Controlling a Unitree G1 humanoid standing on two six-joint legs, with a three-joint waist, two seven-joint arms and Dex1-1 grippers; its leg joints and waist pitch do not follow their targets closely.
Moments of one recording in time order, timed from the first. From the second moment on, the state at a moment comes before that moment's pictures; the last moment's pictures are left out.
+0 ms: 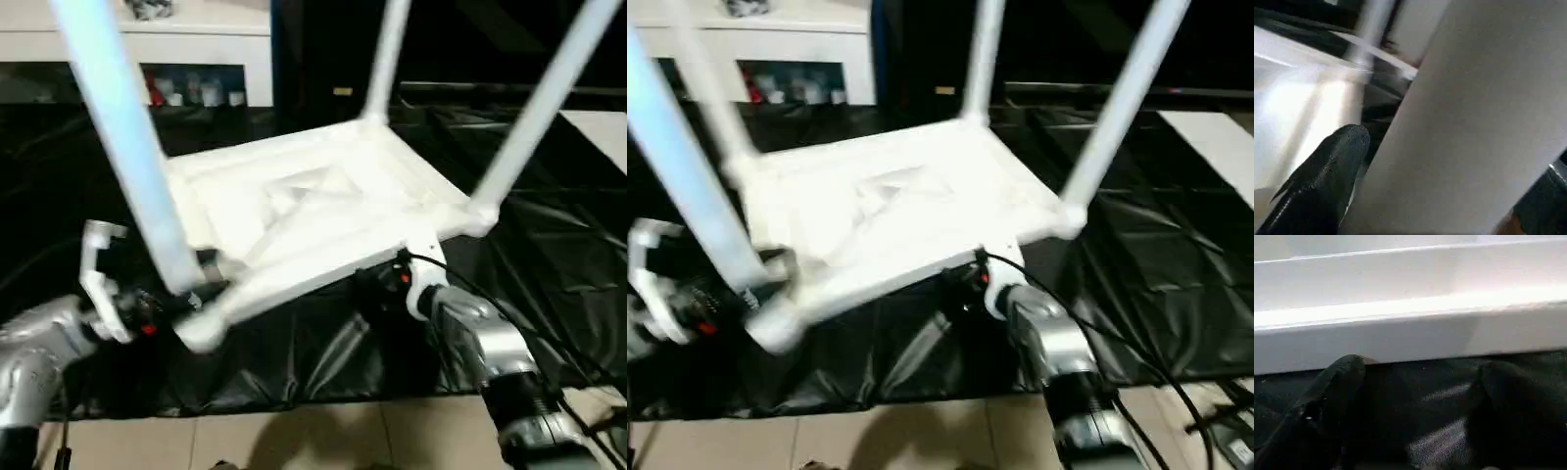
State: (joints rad) left arm -0.13 0.56 0.13 -0.05 -0.71 0.58 -1.22; right arm -0.48 -0.14 0.10 0.60 0.12 0.31 0.42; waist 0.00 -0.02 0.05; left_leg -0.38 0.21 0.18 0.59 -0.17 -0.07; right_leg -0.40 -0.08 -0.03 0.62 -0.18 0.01
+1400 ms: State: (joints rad) left arm -0.46 0.35 -0.16 0.18 -0.45 0.34 -1.13; right arm -0.57 -0.27 0.10 0.80 0.08 0.00 0.87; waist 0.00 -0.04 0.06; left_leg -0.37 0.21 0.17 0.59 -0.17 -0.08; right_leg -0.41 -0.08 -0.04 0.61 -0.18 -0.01
